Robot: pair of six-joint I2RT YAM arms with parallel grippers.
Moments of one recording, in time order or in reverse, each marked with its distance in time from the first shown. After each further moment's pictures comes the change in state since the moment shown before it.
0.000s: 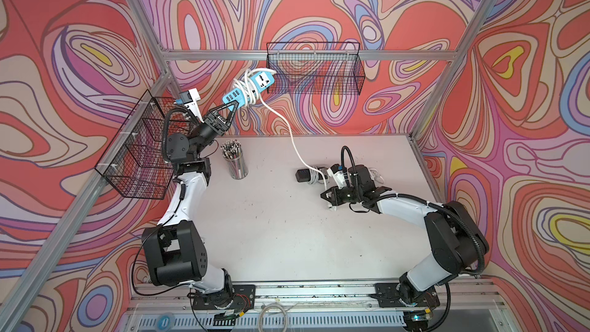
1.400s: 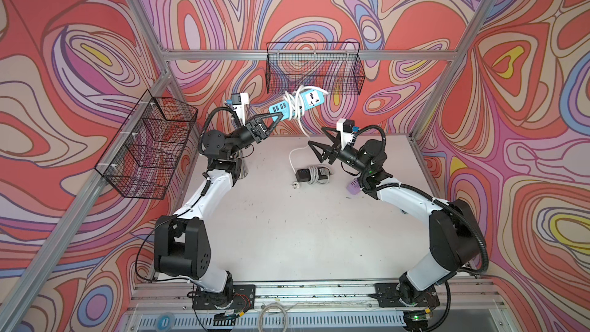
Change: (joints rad) left arm -0.325 0.047 0.006 -0.037 0.036 0.030; right arm 0.000 0.032 0.245 0.791 0.009 -0.046
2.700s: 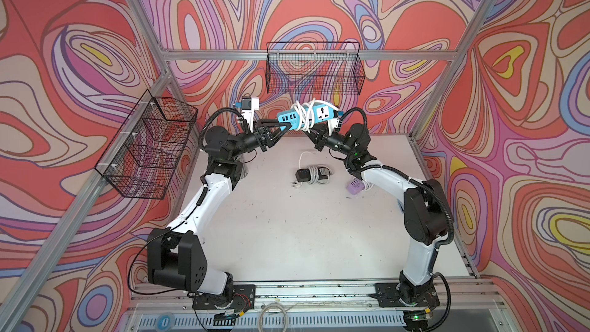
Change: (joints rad) left arm -0.026 -0.100 -0.012 -0.271 0.077 0.370; right arm -0.022 0.251 0.328 -0.094 -0.168 0.155
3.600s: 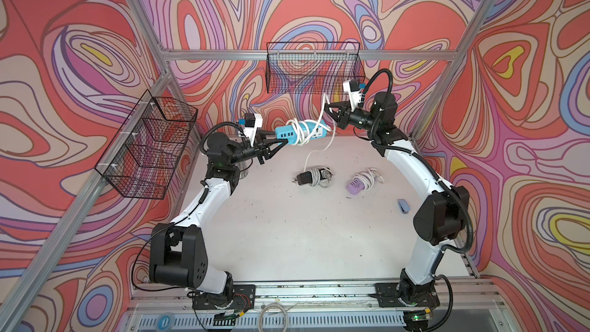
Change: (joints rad) left arm 0.050 0.027 -0.115 -0.033 0.107 0.415; right arm -0.161 -0.060 0.357 -0.626 -0.101 -0.176
